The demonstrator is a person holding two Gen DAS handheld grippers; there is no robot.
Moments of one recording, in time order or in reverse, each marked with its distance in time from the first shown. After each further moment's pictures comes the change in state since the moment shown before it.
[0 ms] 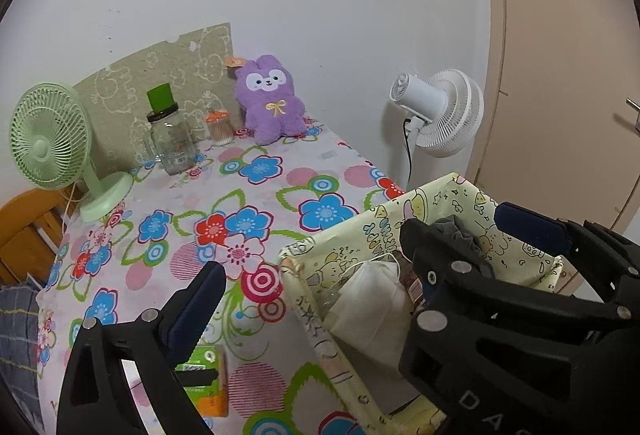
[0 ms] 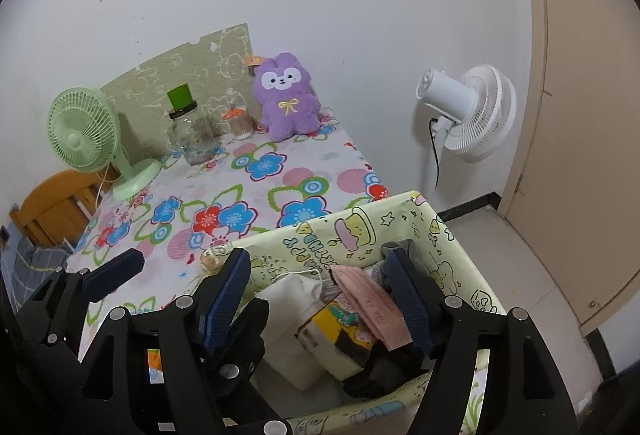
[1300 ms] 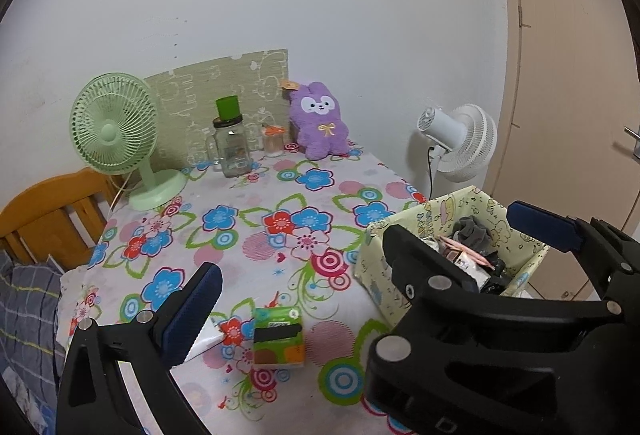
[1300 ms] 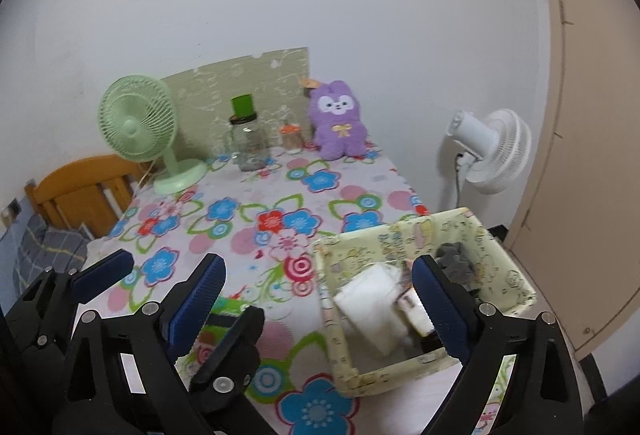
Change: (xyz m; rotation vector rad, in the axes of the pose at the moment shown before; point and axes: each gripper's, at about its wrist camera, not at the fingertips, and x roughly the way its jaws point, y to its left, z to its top) left arm -0.084 0.066 -0.037 -0.068 -0.093 0.047; right arm -0.065 0.089 -0.020 -0.107 -0.081 0.036
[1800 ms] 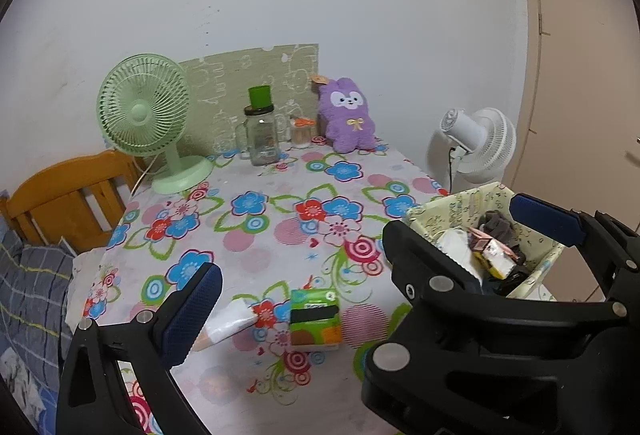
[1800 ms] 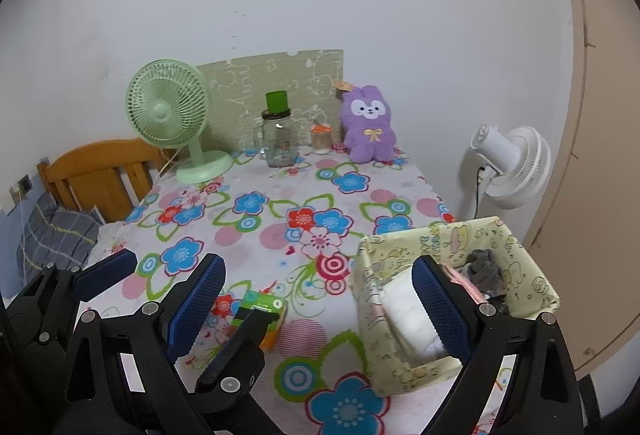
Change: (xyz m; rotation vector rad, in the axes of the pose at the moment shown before) left arm -0.011 0.033 -0.018 -0.048 0.001 0.051; right arm -0.001 0.042 -0.009 -0.074 -0.020 0.042
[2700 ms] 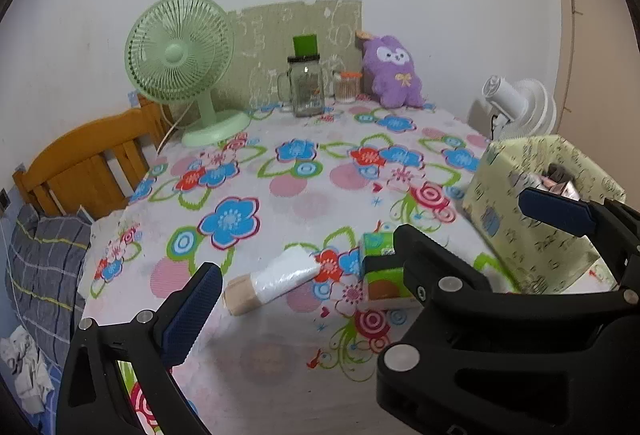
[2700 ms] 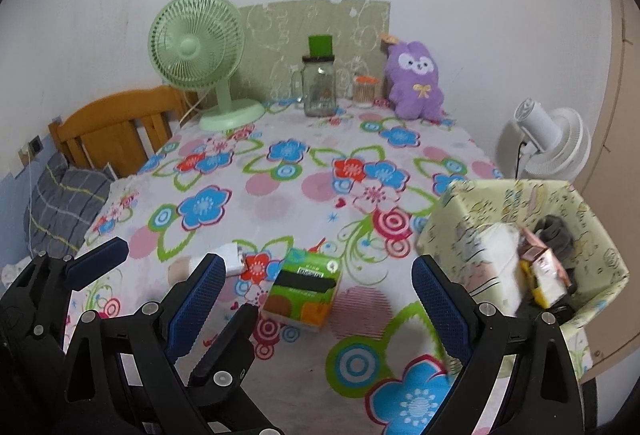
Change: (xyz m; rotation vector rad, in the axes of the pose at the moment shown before) left arm 0.042 0.052 -0.052 -0.021 0.098 0.094; right arm 0.062 0.051 -0.040 -0.059 0.133 0.066
